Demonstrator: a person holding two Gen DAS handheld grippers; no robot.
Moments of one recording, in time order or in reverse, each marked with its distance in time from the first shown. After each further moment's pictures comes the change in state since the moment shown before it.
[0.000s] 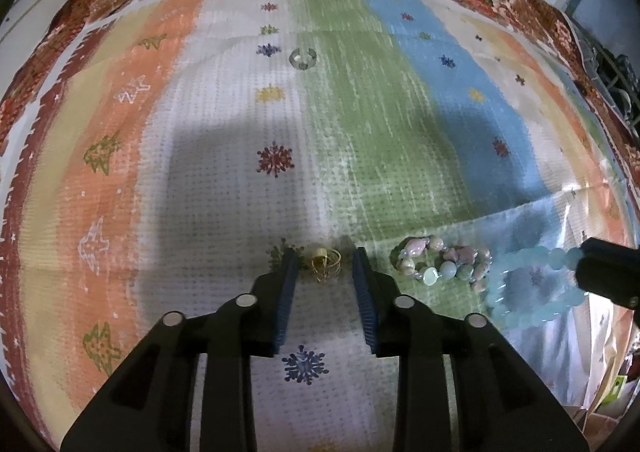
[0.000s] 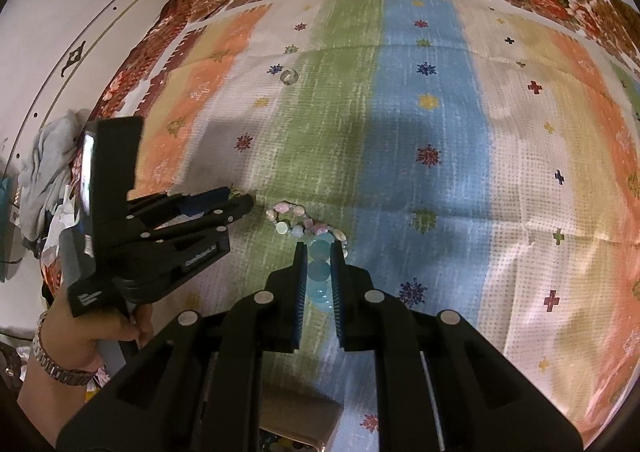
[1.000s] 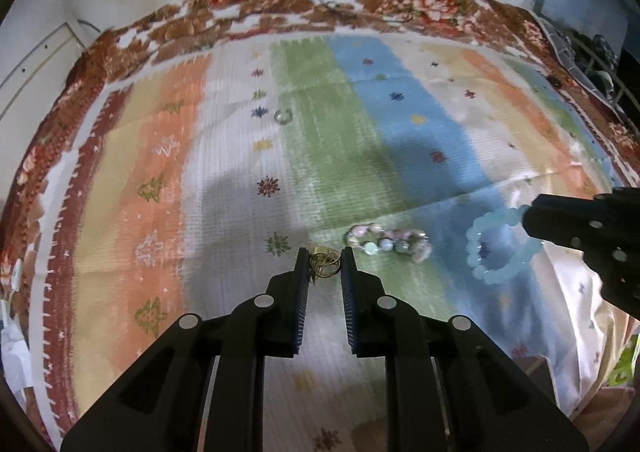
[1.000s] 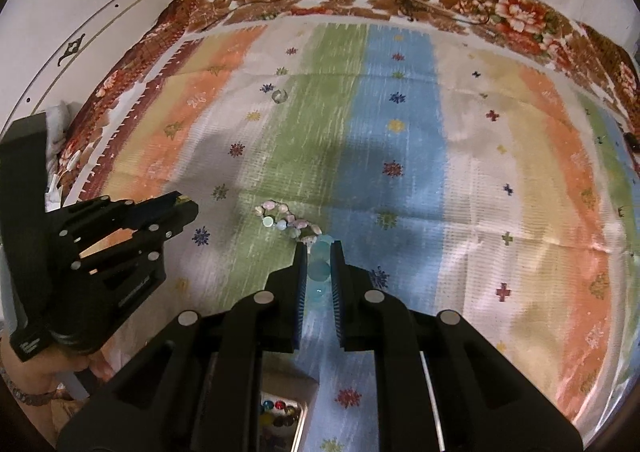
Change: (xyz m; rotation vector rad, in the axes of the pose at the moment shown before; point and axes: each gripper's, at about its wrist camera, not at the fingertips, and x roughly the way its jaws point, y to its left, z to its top) left arm -0.088 -0.035 -0.026 0.101 -0.160 0.043; right arm -0.046 0.011 -0.022 -0.063 -0.091 -0.124
